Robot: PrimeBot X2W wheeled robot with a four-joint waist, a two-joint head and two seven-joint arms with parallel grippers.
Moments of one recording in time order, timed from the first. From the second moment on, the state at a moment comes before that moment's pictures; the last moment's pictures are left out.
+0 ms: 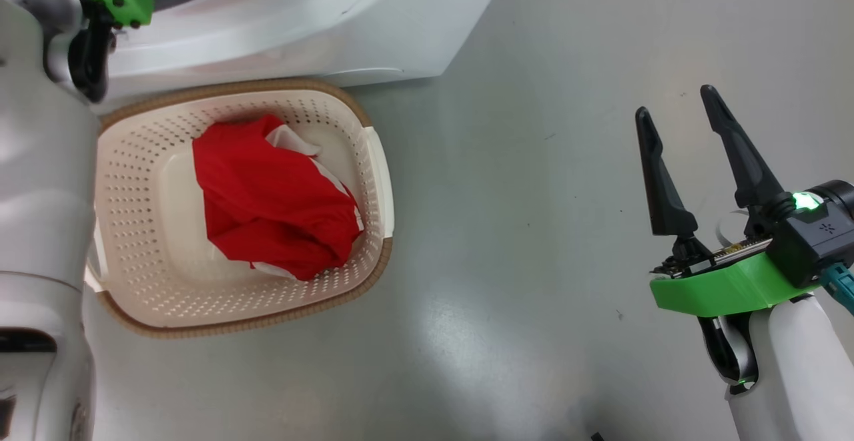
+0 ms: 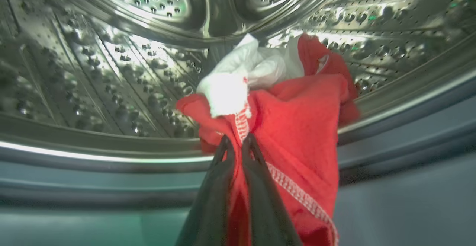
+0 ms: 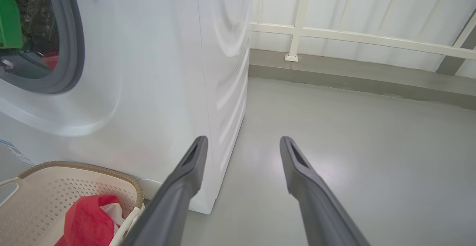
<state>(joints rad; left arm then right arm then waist) -1.40 0.14 -0.11 1.20 -0.34 -0.10 -0.02 -0.31 -0.07 0.03 0.03 0.15 0.13 -0.26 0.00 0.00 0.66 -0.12</state>
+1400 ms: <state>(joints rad) -0.50 0.08 -0.04 0.18 -0.20 -0.04 -0.25 -0.18 -0.09 0.02 0.09 0.15 0.13 -0.26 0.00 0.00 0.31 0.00</state>
